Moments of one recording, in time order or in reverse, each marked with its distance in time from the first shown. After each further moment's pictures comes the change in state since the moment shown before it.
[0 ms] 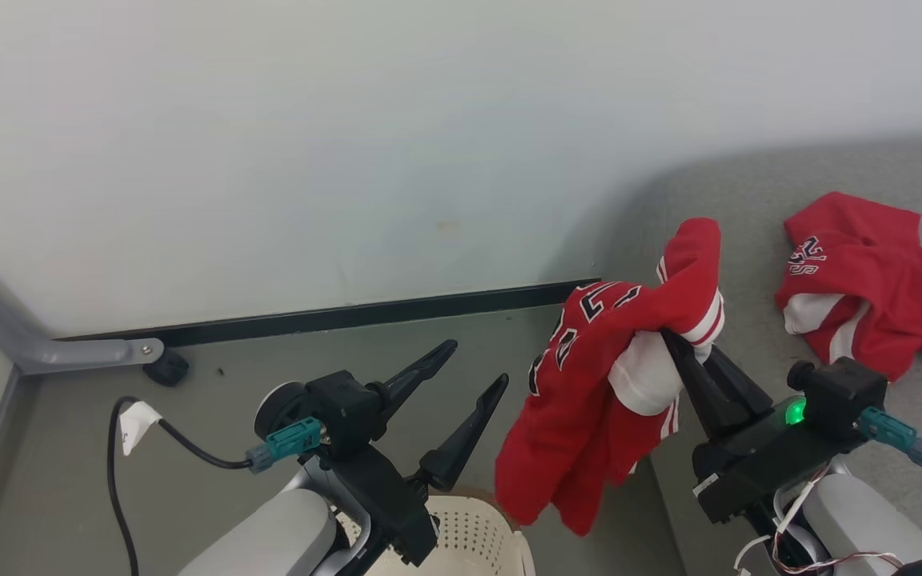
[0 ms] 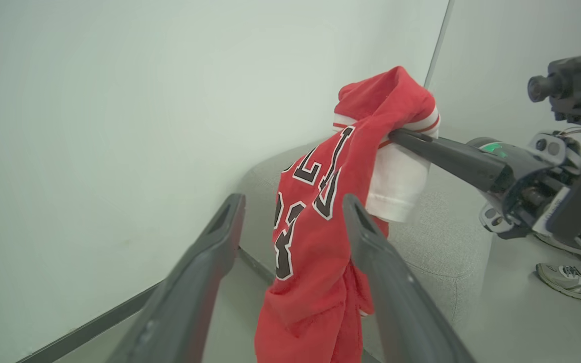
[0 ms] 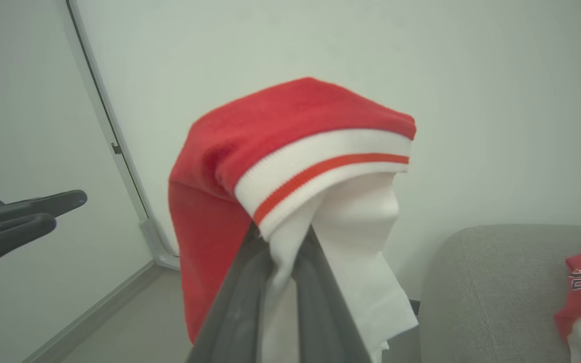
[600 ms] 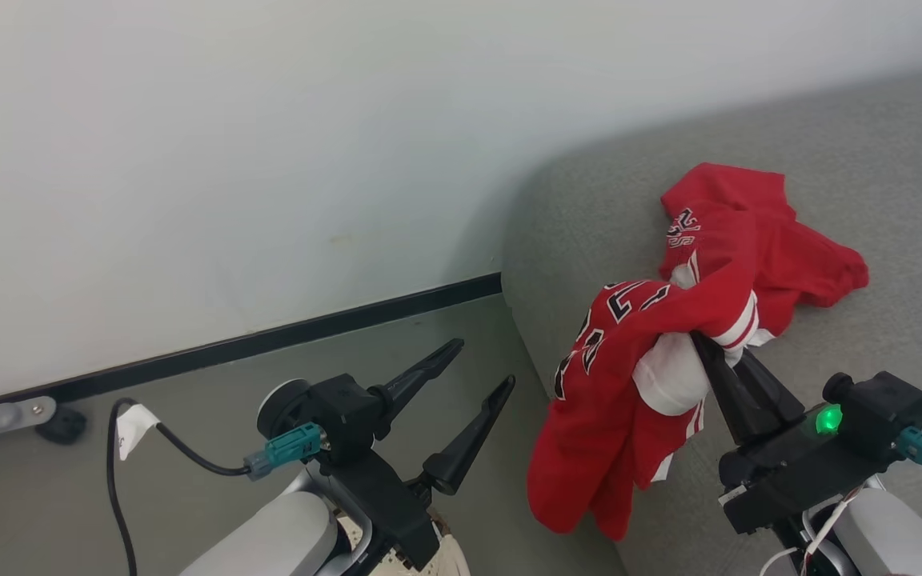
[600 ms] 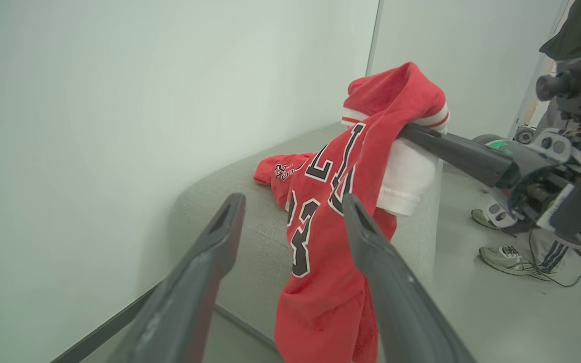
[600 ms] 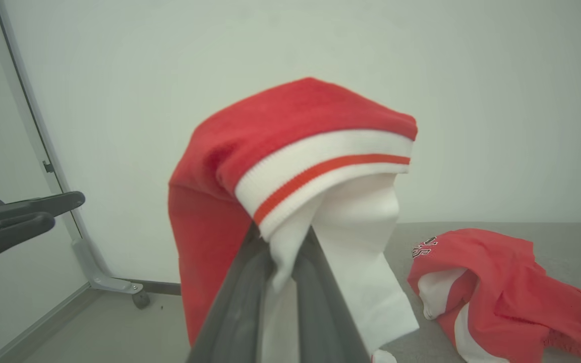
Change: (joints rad) left arm 0.006 0.015 -0.001 -0.049 0.015 0.001 -0.007; right arm 0.087 -0.032 -0.089 -0.127 -0.060 -0.005 0.000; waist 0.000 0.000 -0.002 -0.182
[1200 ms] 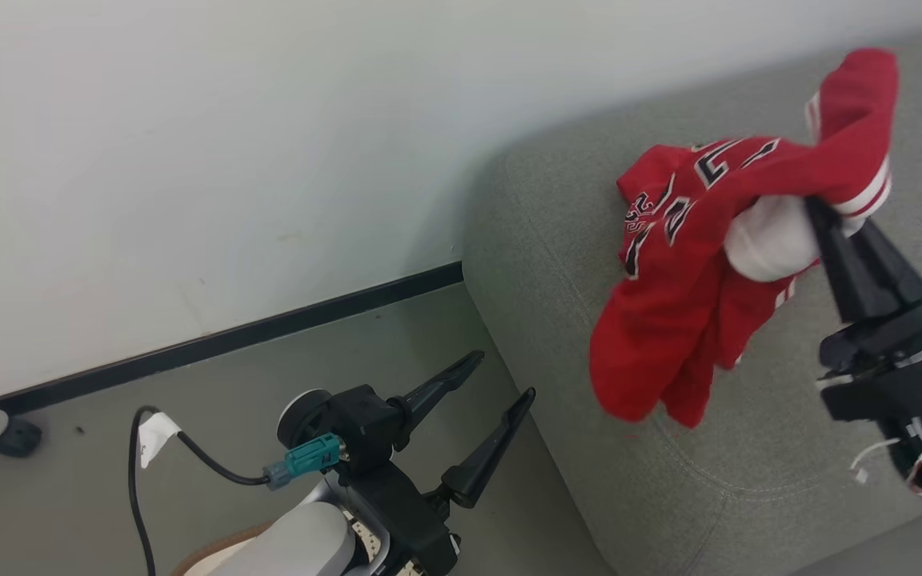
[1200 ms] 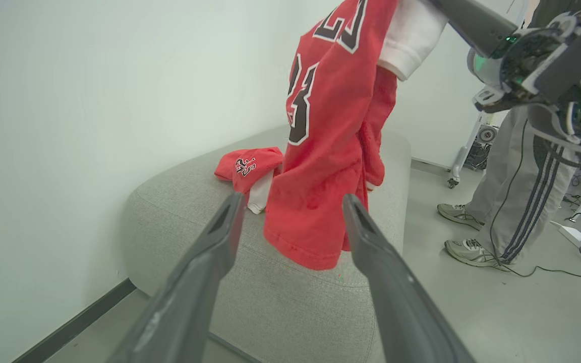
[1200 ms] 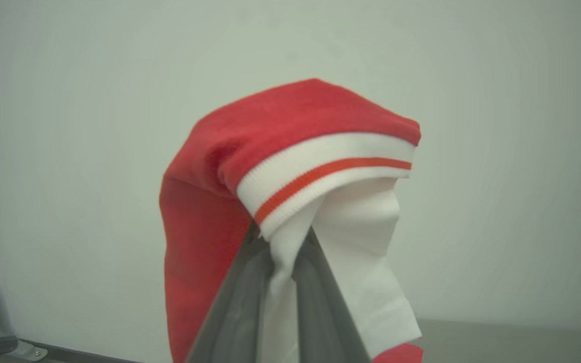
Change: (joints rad) left arm 0.014 -0.026 -0.013 -0.004 0.001 0.001 0.000; right arm -0.121 -0.109 -0.104 -0.100 -0.012 0.005 -0.003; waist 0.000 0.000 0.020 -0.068
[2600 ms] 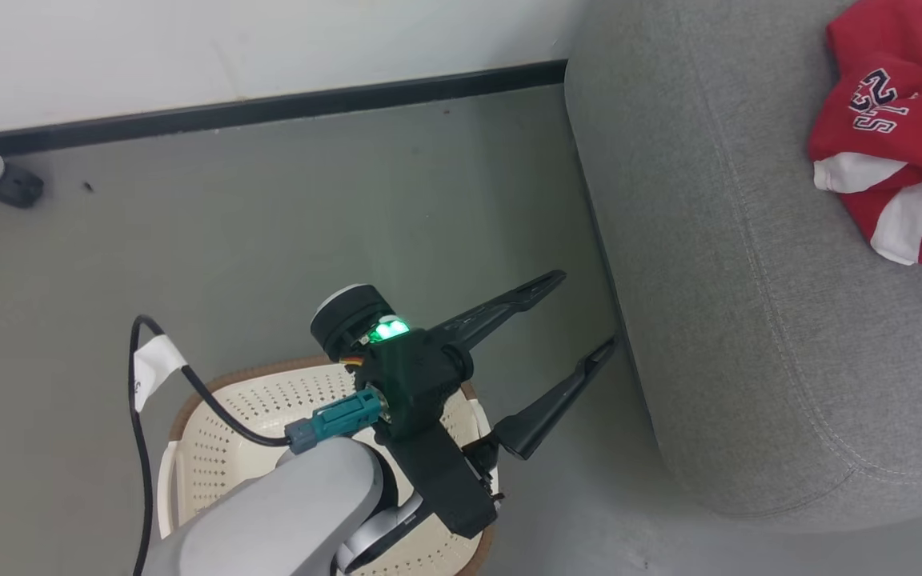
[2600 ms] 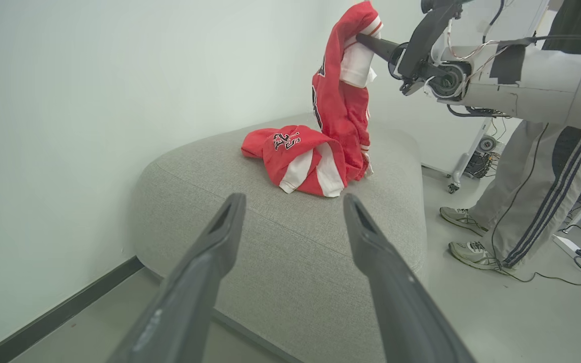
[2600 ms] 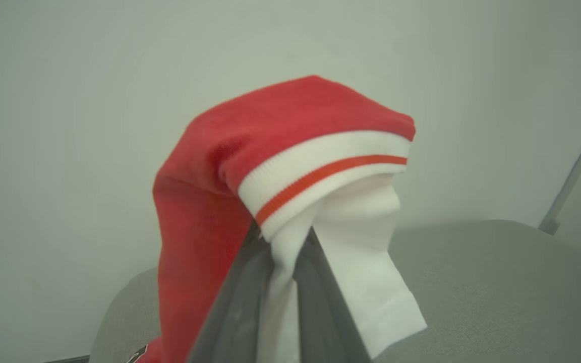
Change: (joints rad) left arm -0.163 0.034 -0.031 -0.217 0.094 0.002 0.062; right arm -0.392 -0.204 -0.211 0.548 0.098 -0.053 0.005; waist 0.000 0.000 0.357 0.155
